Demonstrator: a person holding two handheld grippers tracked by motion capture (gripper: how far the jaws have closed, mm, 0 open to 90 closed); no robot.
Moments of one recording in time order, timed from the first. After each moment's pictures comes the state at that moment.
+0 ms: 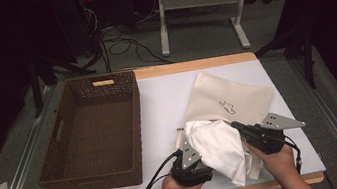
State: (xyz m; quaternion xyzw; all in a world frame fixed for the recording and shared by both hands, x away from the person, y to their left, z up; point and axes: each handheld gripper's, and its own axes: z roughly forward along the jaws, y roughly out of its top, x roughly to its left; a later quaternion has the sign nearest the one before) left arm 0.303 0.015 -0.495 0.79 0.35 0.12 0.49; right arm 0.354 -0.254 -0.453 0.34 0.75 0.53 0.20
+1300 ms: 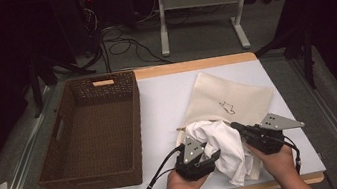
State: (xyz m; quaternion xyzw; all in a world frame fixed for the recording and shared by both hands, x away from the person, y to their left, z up) left arm 0.319 -0.003 -0.486 0.76 0.35 0.13 0.53; right arm 0.354 -0.253 -0.455 0.34 0.76 0.52 0.20
